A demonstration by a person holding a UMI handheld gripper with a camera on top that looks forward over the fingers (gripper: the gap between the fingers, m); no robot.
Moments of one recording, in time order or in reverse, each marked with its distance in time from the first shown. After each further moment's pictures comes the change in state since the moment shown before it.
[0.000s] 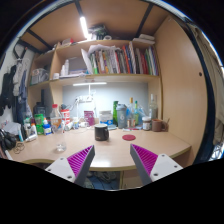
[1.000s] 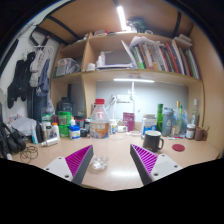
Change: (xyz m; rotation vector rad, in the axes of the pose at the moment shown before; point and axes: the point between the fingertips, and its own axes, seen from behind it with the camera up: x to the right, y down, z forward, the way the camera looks) arm -0.231 -0.002 0.115 0.024 -0.271 -0.077
